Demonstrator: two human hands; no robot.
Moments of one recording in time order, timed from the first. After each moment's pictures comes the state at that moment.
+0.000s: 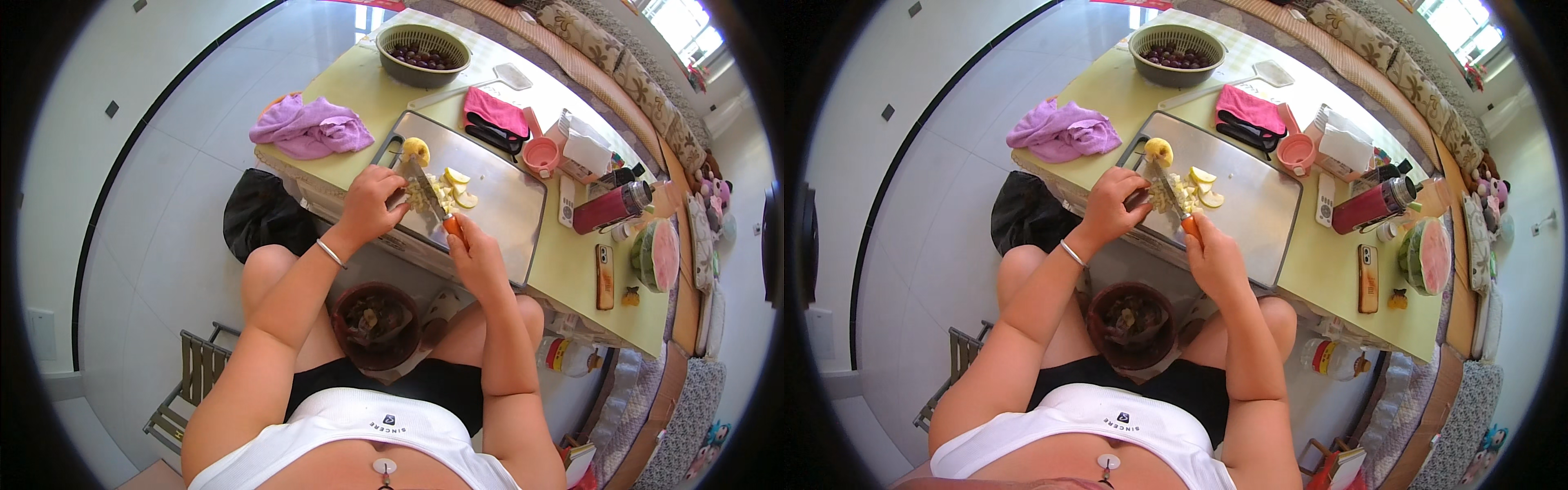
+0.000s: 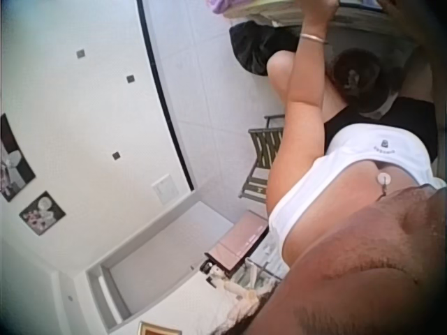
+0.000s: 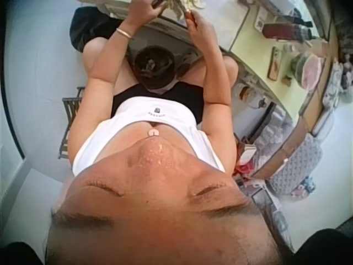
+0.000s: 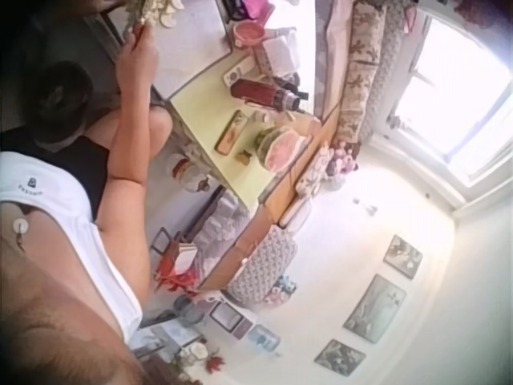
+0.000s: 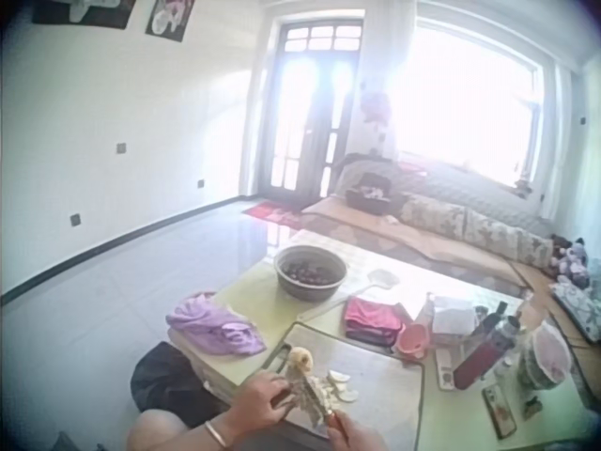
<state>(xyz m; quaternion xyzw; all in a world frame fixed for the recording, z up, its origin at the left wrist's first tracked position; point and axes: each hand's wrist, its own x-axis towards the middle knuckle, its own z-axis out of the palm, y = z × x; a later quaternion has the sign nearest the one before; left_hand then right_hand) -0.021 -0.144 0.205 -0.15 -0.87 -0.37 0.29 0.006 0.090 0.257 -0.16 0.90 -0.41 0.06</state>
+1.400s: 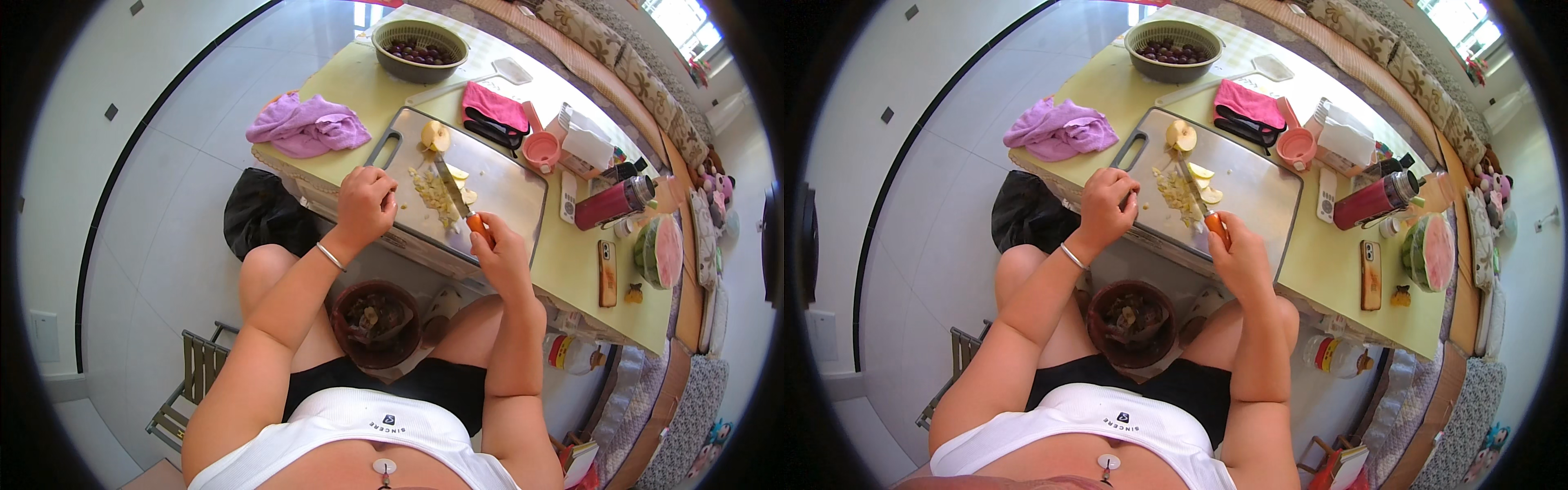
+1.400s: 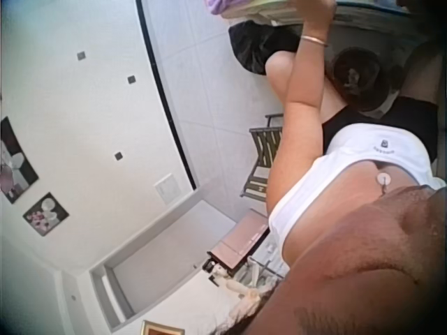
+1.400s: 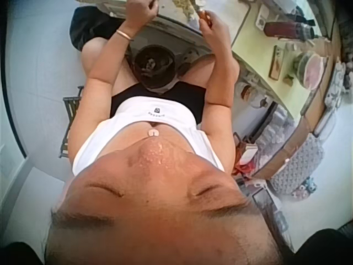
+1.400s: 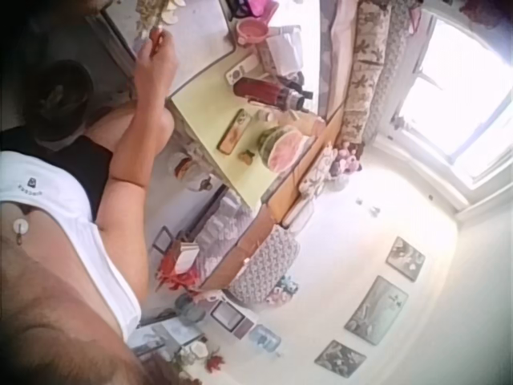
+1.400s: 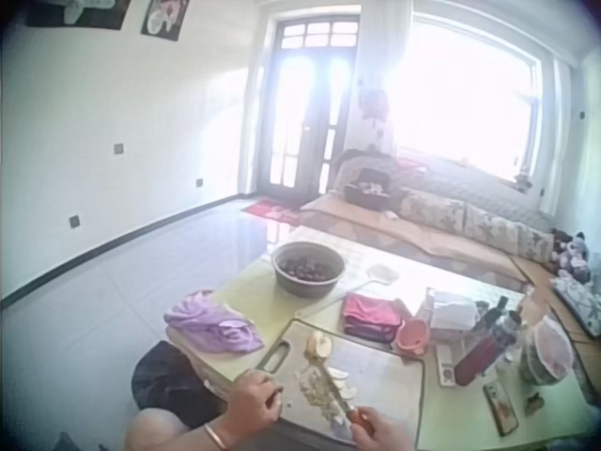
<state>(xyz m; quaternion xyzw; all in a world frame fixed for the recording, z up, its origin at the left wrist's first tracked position) -0.018 -0.139 0.194 -0.11 -0.87 -0.32 0.36 0.001 0.124 0.268 -0.11 0.89 -0.44 0.05</state>
